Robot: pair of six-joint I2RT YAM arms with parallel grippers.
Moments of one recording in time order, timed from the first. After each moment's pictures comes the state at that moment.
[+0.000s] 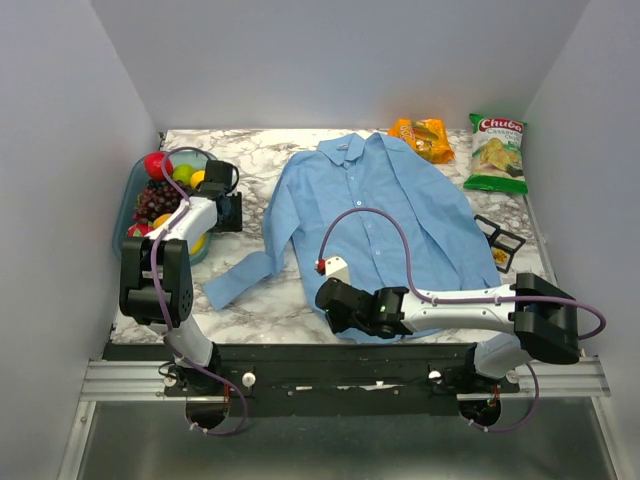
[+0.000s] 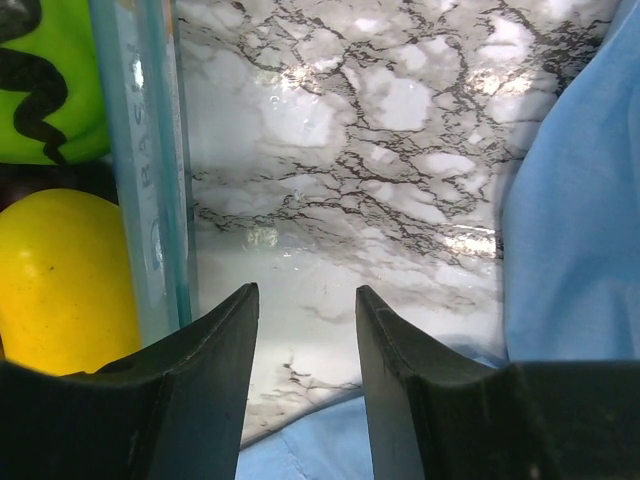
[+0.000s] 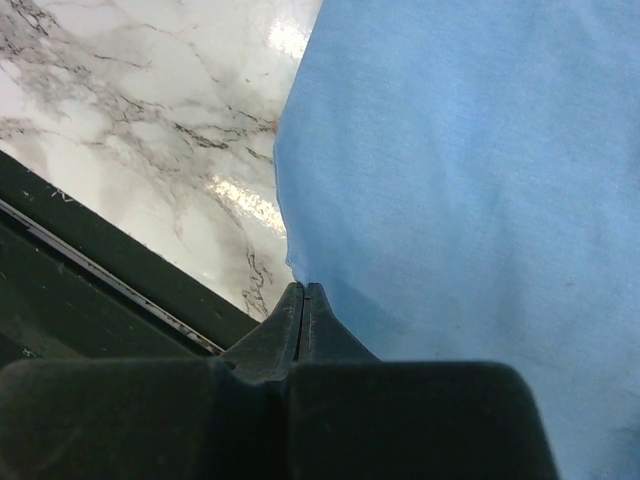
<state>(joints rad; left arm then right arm) -0.08 1.69 1.14 -0.50 -0.11 -0.10 1.29 1.50 0.88 -0.29 0.36 0.66</state>
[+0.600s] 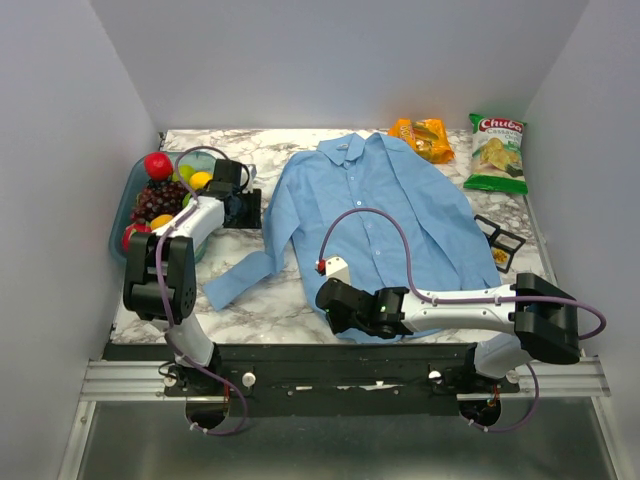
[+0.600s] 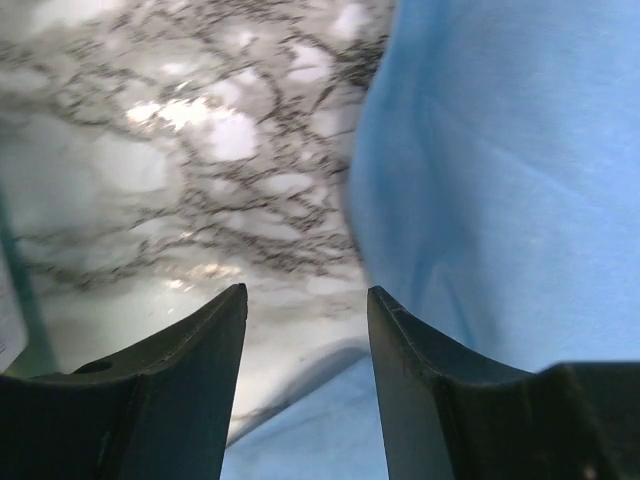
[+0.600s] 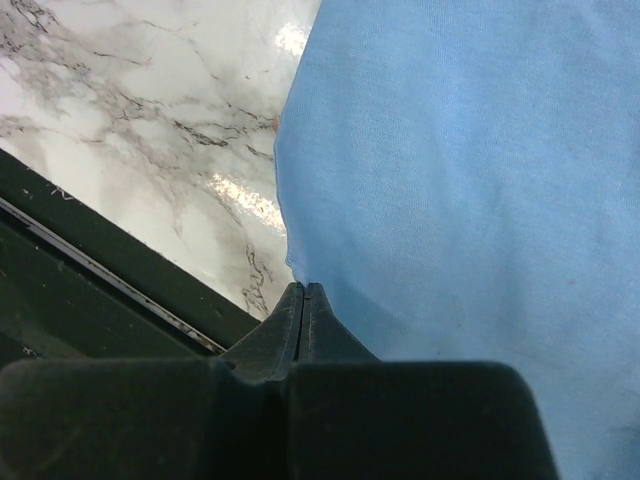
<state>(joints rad) -0.13 1.70 1.14 -0.42 0.10 -0.12 1.29 1.50 0.87 -0.29 0.36 0.67</state>
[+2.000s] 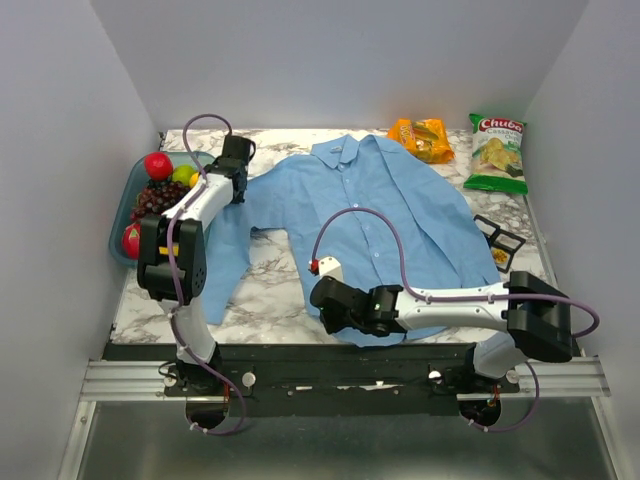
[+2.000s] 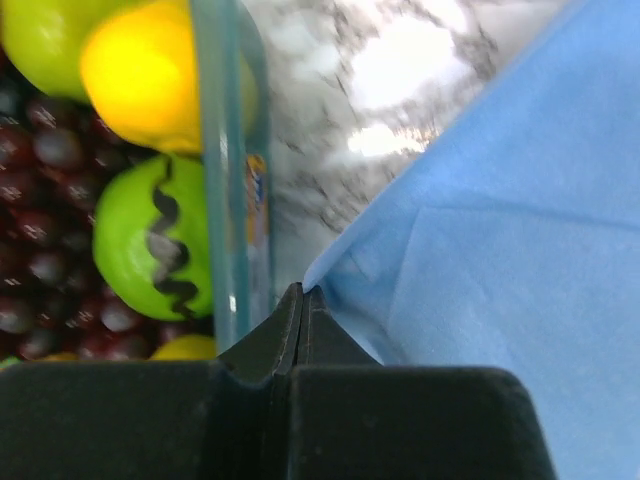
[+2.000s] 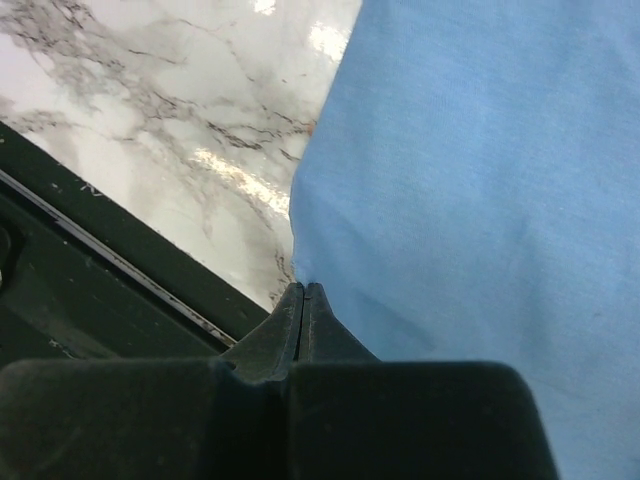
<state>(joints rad) -0.16 1.85 1.40 -0.48 -0.38 0.06 1.29 1.53 0.91 -0.29 0.31 0.65</state>
